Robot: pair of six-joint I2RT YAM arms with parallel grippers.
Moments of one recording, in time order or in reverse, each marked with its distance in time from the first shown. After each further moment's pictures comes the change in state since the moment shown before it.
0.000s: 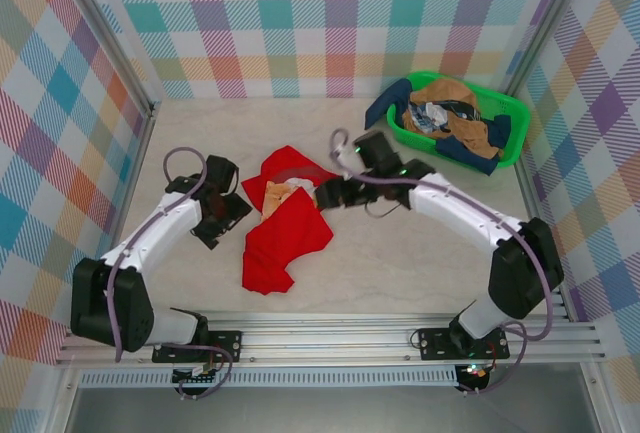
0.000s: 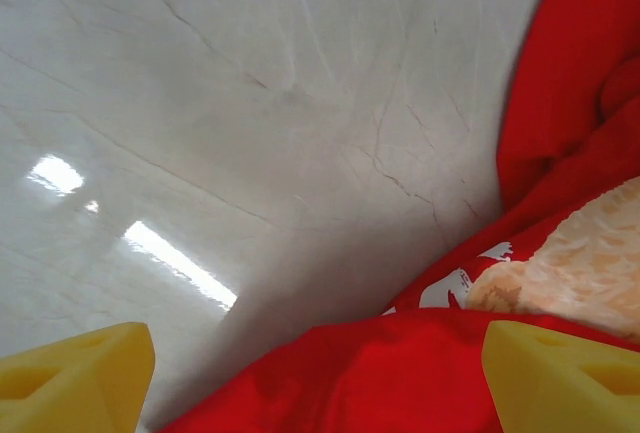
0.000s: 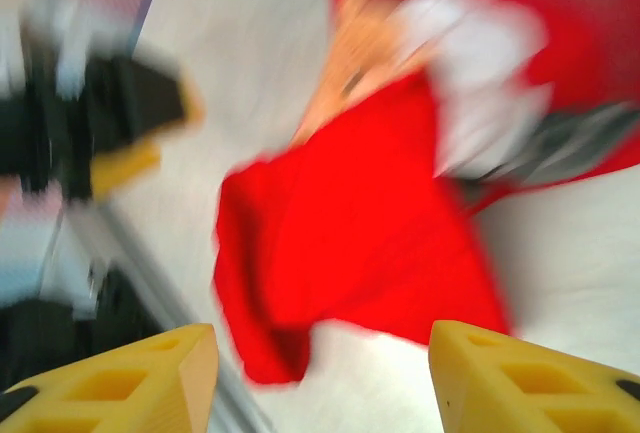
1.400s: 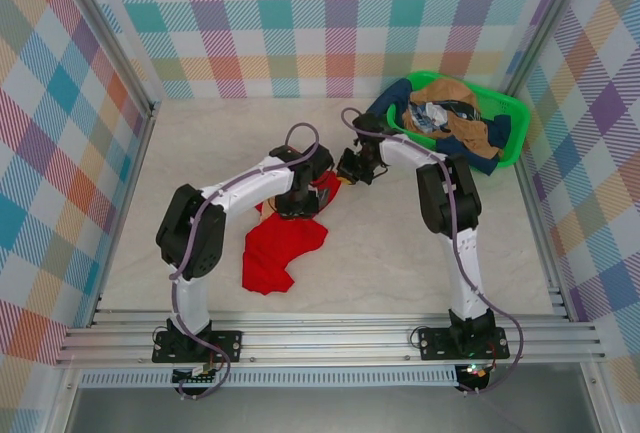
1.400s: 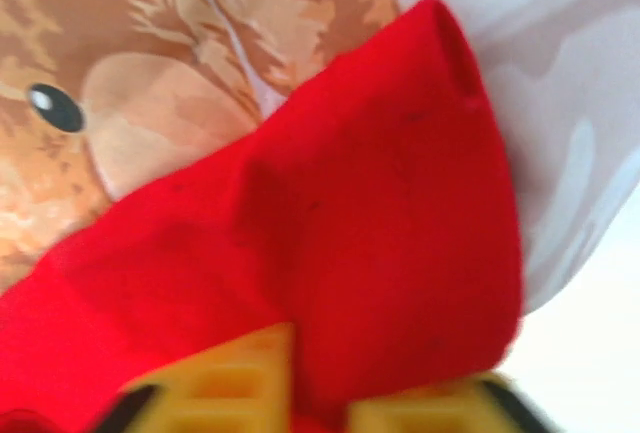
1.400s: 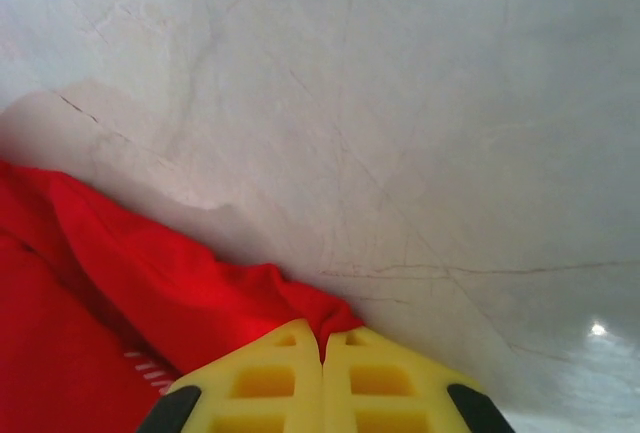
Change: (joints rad) left arm -0.405 0.572 0.568 -0.186 -0.076 0.367; right arm -0.188 0.720 0.490 -0.114 0.080 0.359
